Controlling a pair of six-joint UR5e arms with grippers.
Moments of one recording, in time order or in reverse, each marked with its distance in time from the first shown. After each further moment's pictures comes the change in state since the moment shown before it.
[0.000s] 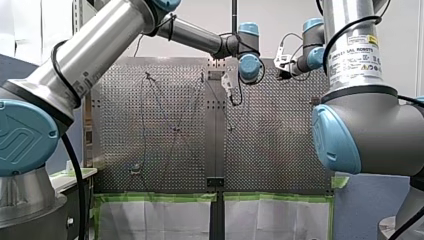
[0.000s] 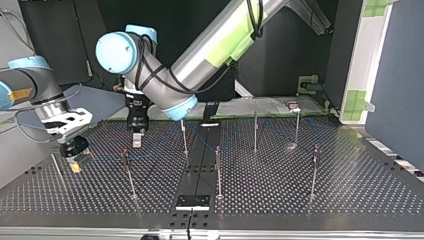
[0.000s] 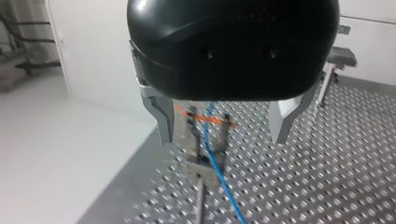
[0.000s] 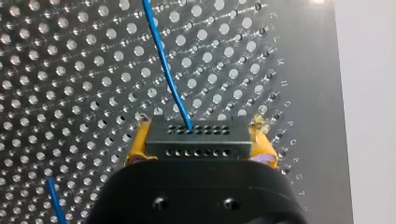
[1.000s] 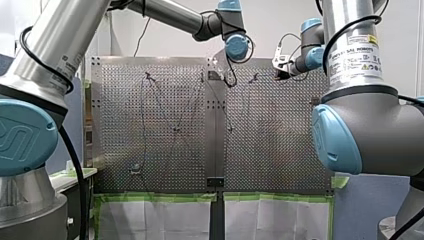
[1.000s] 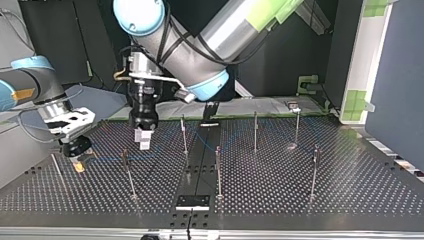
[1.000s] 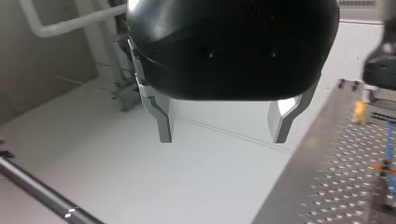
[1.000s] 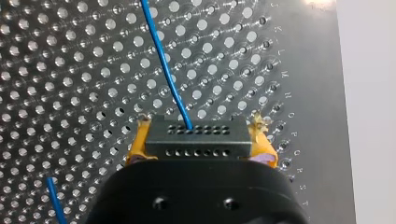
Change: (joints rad) left arm 0.005 0.257 -0.257 0.257 -0.021 -0.075; right arm 0.012 0.001 0.000 0.001 0.000 -0.002
